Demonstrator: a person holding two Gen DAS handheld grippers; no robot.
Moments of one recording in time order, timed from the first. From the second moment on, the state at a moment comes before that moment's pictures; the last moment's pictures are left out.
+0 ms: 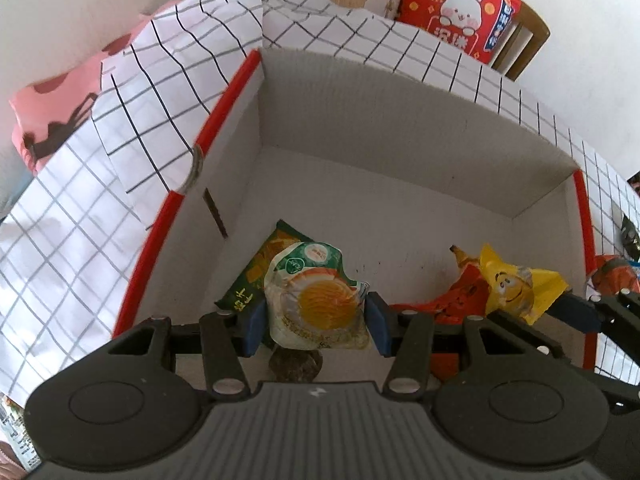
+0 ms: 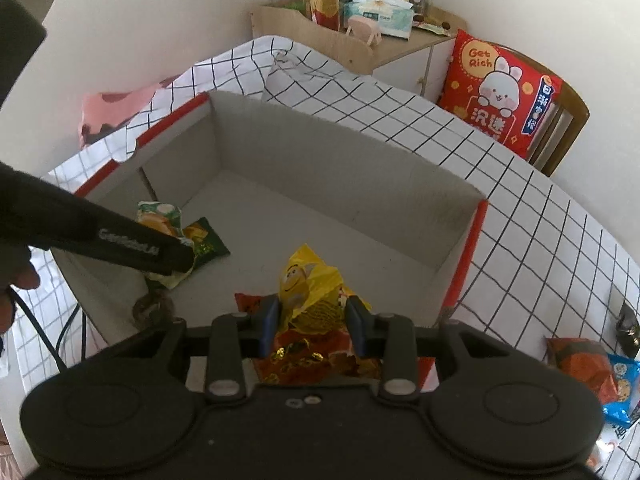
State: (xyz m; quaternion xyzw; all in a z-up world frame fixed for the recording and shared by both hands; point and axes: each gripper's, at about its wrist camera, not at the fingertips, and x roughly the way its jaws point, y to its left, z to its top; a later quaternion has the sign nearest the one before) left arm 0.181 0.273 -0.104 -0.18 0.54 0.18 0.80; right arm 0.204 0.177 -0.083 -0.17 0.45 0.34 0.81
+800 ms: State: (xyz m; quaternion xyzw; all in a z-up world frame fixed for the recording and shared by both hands) left arm 0.144 0.254 -0.071 -0.17 0.49 0.17 0.84; right arm 0.186 0.149 -0.048 -0.12 0.44 0.36 0.82
